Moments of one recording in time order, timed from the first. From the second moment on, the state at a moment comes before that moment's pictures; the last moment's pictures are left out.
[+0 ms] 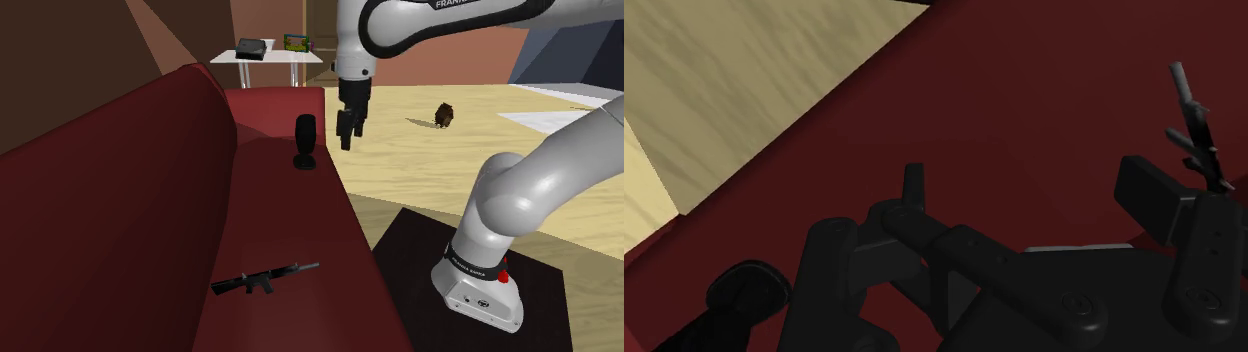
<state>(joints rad) 0.08 -0.60 0.10 -2.38 0.03 1.73 0.01</state>
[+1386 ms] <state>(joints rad) 0.26 0.03 0.38 -2.18 -0.06 2.05 0.08</state>
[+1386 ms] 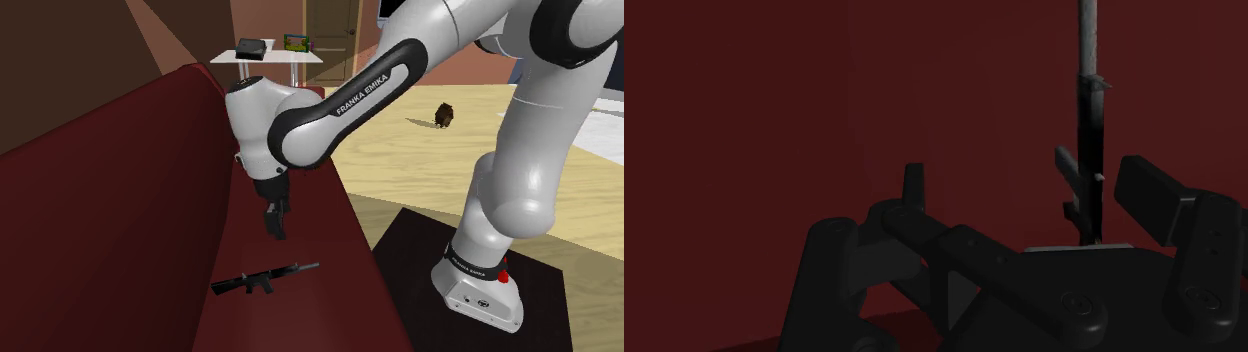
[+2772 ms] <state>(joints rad) 0.38 0.38 0.41 -2.03 -0.24 2.17 0.16</state>
